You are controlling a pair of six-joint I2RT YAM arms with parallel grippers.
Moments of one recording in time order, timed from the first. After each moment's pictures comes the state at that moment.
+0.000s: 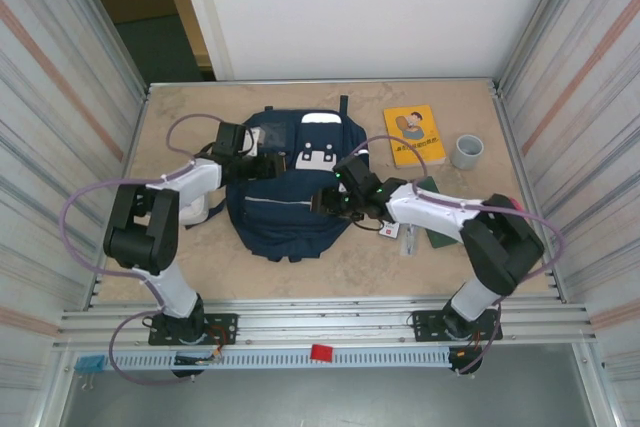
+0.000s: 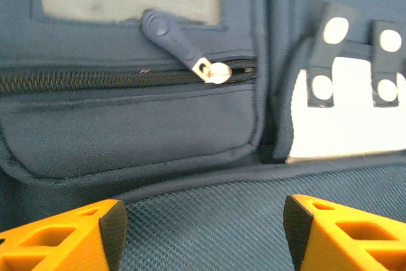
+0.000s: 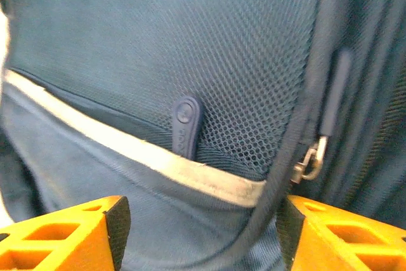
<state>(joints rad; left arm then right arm) -0.26 1.70 1.03 -0.21 0.32 -0.29 0.75 1.58 0.96 -0.26 -0.15 0.82</state>
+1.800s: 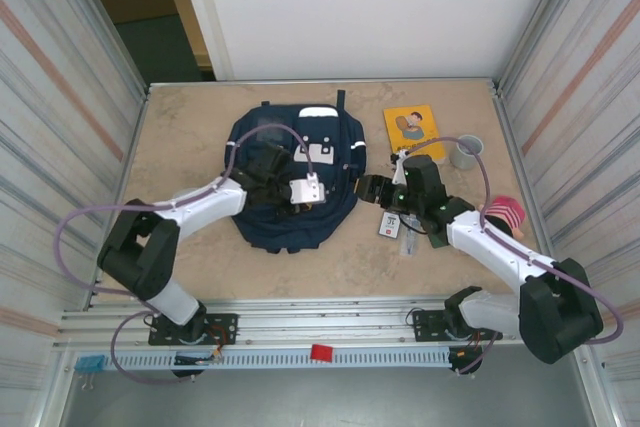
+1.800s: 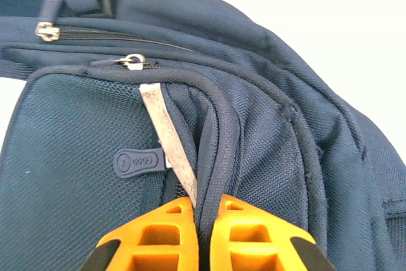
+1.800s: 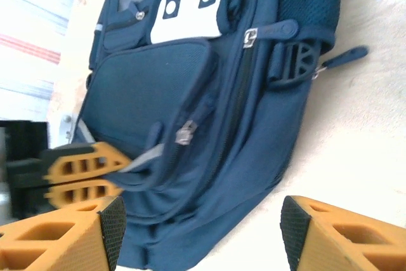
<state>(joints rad) -0.56 1.57 0.99 -0.38 0.39 0.90 0.45 1.18 0.65 -0.08 -0.28 0.69</state>
